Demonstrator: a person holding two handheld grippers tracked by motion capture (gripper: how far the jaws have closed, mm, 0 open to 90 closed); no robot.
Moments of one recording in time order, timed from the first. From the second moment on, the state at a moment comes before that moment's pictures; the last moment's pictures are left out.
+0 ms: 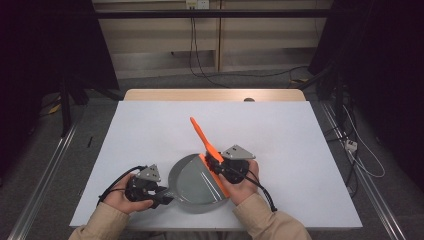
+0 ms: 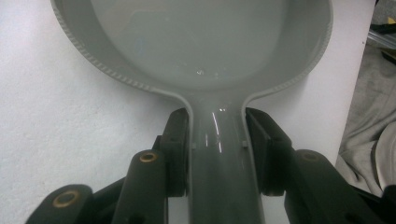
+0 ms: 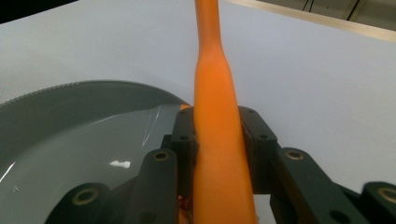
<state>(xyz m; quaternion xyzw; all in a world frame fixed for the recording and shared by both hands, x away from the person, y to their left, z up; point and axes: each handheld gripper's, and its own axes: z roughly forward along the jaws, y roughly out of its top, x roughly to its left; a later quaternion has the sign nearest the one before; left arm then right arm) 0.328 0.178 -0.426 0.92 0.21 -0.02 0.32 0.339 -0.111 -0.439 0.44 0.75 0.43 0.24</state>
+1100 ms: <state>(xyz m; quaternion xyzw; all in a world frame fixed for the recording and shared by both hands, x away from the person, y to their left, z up) 0.329 0.180 -0.426 0.92 0.22 -0.02 0.33 0.340 -0.099 -0.406 0.42 0.73 0.50 0.20</state>
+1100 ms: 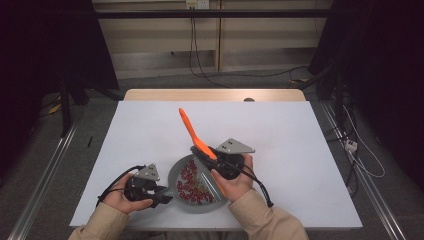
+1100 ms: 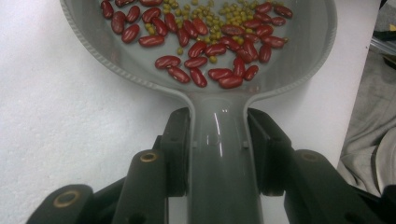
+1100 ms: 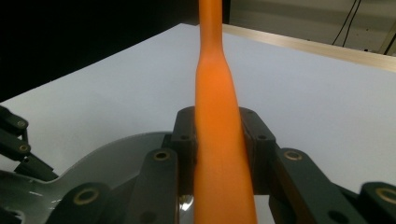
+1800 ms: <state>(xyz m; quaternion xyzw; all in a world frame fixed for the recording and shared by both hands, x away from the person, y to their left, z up) 0.330 0.180 -0.426 0.92 0.23 -0.03 0.32 0.337 -0.096 -0.441 0.42 0.75 0.44 0.25</state>
